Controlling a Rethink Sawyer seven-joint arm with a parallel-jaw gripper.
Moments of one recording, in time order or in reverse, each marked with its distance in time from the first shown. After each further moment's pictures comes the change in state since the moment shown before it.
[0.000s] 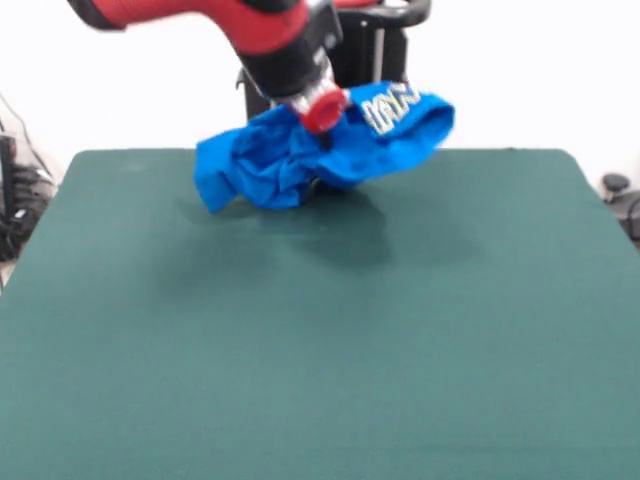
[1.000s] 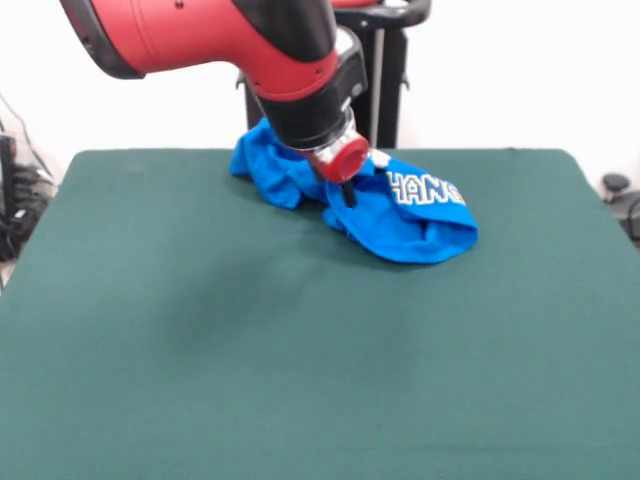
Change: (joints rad) arm 0.093 0.062 0.000 -0.180 -0.040 0.017 0.000
